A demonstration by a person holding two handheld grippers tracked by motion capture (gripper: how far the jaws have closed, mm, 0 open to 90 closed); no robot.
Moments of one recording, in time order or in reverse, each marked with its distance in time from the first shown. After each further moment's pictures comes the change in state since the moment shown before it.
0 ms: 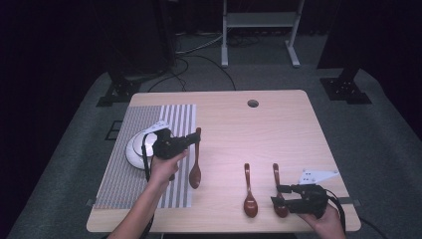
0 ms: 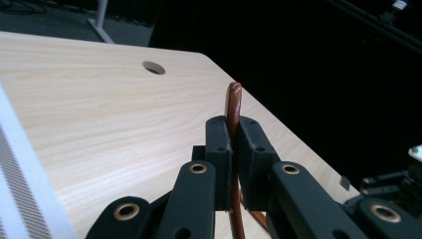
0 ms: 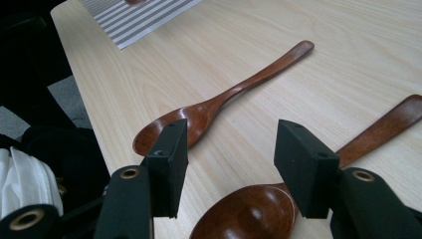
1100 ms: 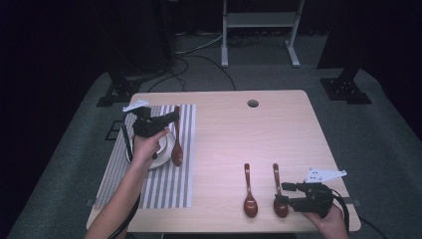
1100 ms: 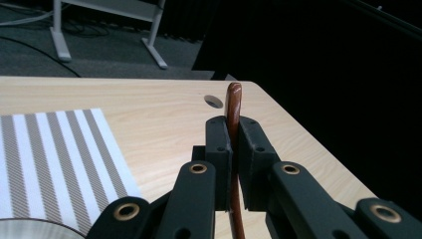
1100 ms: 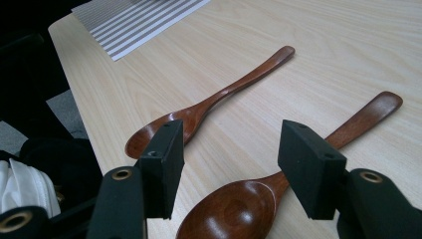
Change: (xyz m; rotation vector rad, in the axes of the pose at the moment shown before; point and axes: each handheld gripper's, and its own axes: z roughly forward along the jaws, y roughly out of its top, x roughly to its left) left arm 0.034 0.056 -0.024 -0.034 0.163 0.012; right arm -0.008 -0.004 -0.010 -0.043 -0.008 0.033
